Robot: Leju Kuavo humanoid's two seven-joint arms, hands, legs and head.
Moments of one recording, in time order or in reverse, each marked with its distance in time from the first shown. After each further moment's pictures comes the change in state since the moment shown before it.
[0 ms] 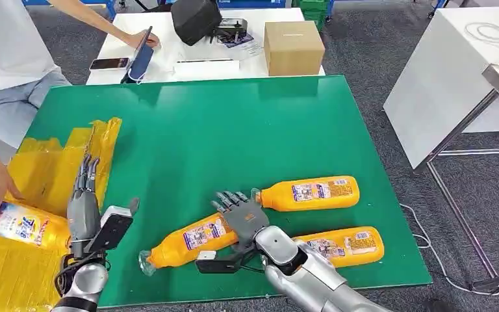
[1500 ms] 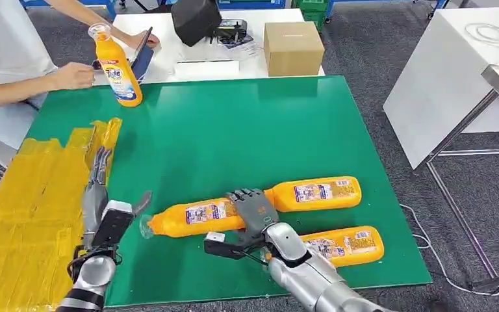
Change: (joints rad) left arm -0.028 -0.008 -0.087 -0.023 0.257 -0.078 -0.060; right arm 0.006 0.060 -0.155 0.174 -0.103 -0.293 -0.090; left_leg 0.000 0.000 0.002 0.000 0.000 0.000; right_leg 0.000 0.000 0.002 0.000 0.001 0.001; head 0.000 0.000
